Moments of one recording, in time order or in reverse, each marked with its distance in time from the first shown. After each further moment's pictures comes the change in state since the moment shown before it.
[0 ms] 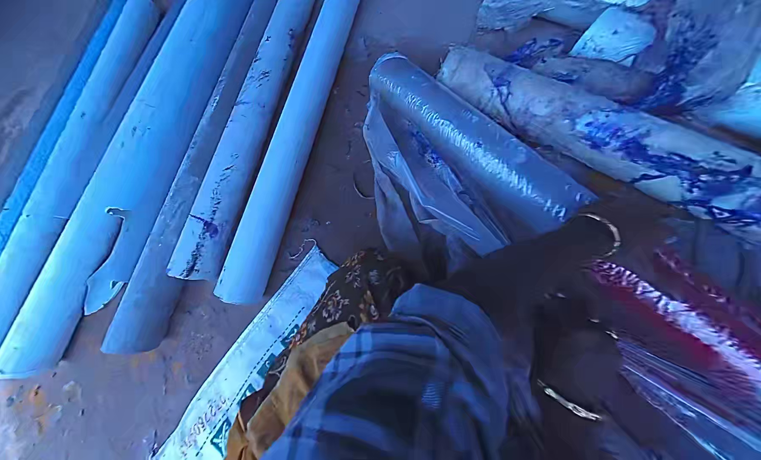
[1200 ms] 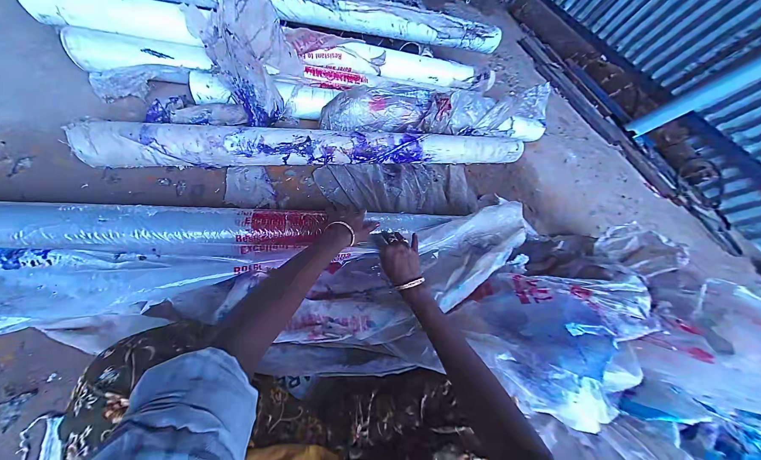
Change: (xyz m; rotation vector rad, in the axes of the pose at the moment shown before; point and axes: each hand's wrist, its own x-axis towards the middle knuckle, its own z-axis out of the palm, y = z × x) left_hand -0.033 0.151 0.022 -0.048 -0.271 -0.009; right_hand -0.024 0.139 -0.099 -0.188 -0.406 0.370
